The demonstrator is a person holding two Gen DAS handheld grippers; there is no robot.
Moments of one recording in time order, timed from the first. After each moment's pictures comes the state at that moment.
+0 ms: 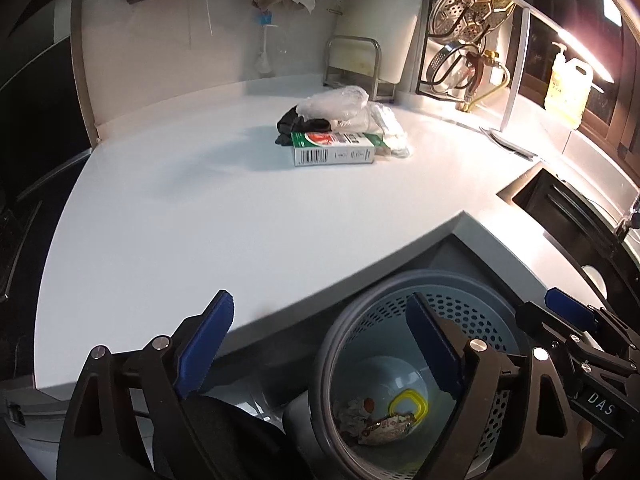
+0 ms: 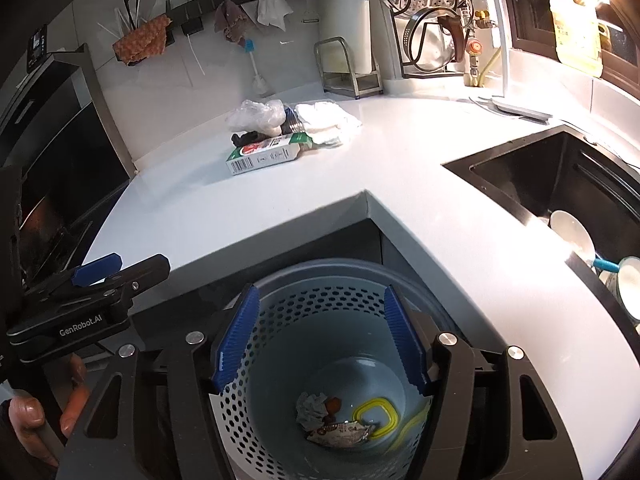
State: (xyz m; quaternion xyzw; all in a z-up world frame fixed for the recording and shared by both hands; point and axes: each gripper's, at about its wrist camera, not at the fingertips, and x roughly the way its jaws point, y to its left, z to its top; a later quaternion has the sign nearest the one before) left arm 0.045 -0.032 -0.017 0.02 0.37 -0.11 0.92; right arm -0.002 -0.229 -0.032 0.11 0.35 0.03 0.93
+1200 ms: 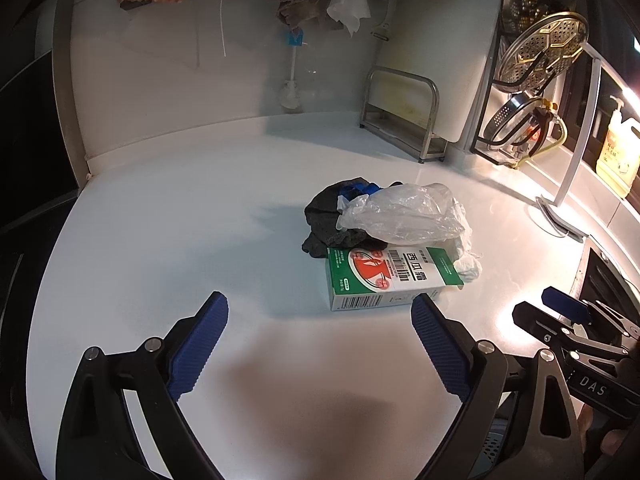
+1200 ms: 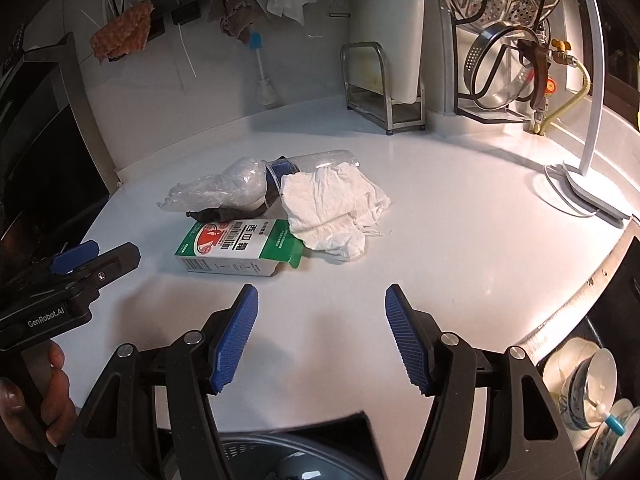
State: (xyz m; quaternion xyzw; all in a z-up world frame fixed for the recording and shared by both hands) left arm 0.198 -0.032 0.008 -0.01 0.34 -0.06 0.94; right arm 0.191 -0.249 -0.010 0.05 0.36 0.08 0.93
